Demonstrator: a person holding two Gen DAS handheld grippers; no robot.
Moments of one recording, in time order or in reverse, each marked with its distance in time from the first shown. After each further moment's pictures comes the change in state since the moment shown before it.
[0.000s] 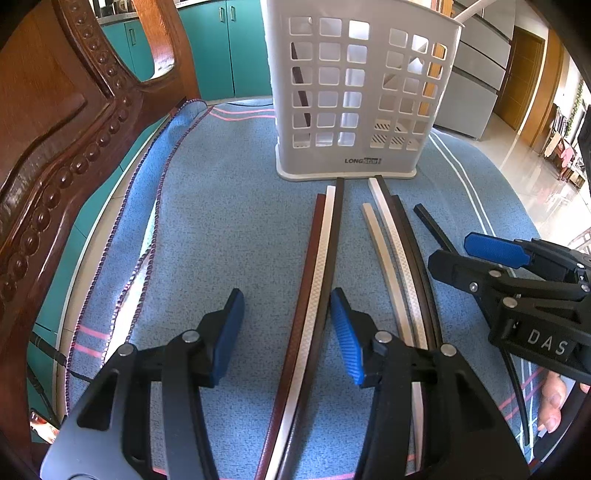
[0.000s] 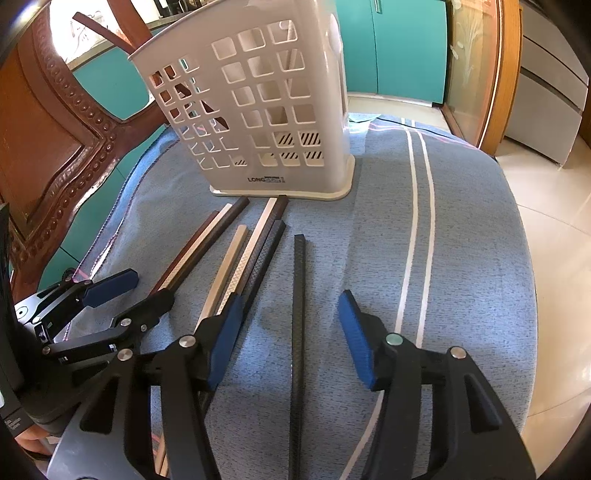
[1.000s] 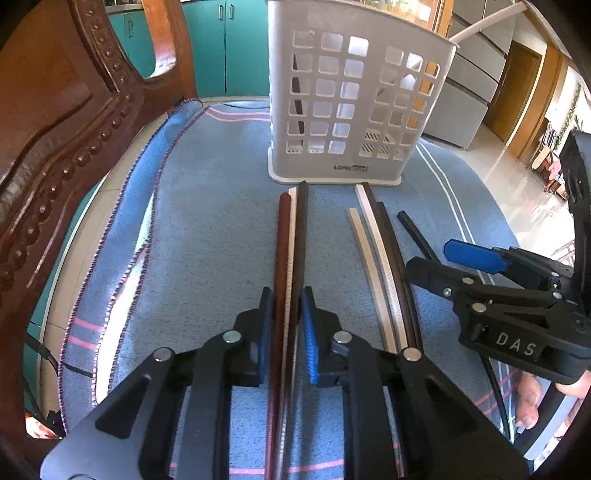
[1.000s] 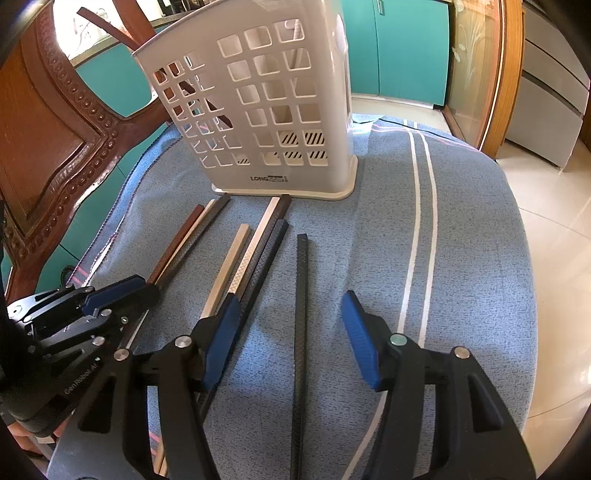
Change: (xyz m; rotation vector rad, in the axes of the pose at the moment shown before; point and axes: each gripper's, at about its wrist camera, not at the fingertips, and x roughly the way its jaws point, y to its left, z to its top) left arm -0.012 0.003 -0.002 -0.039 -0.010 -0.073; right arm 0.001 0.003 0.000 -0.004 -0.003 -0.004
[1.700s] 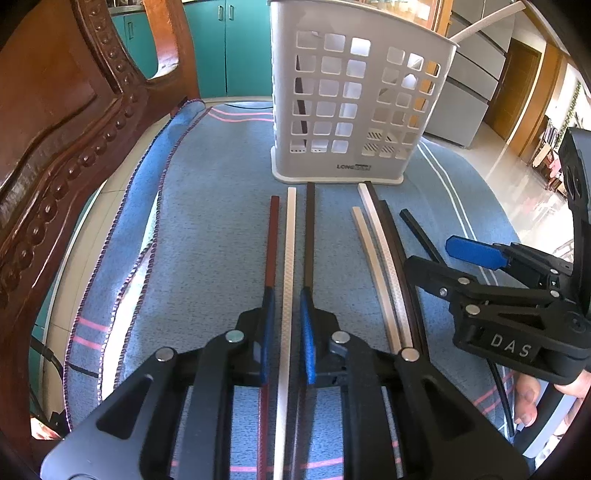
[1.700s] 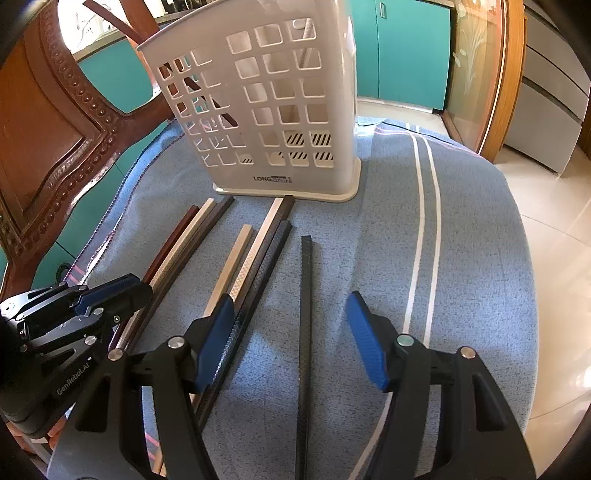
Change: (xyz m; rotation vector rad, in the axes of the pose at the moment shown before) left arm 0.003 0.002 0.001 0.014 0.001 0.010; right arm 0.003 0.008 0.000 -0.018 -0.009 -0.019
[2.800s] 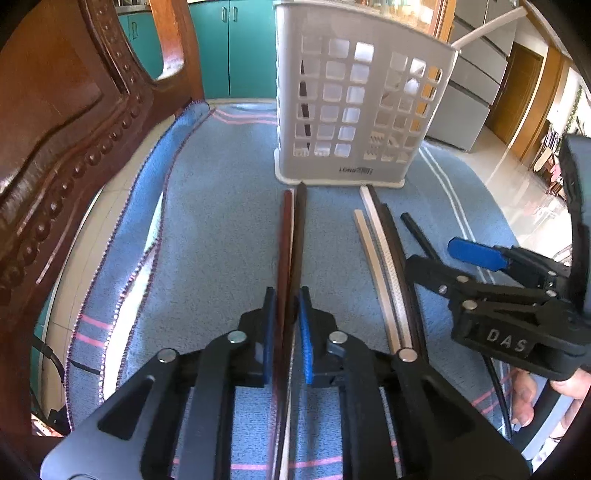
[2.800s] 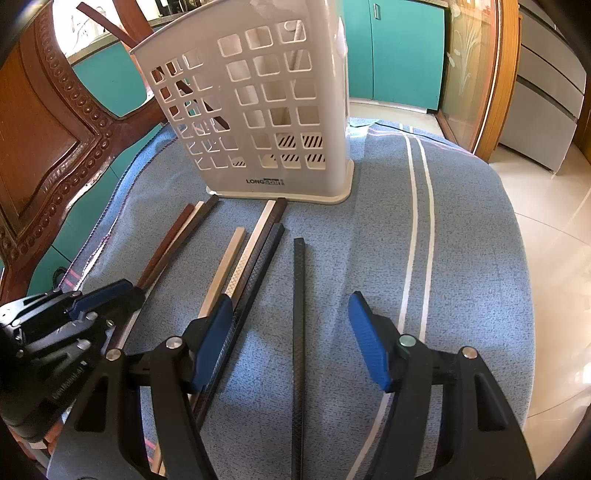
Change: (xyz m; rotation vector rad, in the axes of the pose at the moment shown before) left arm -0.010 0.006 0.000 -0.016 -0.018 0.000; right arm -0.001 -0.002 0.000 0.015 -0.012 -0.018
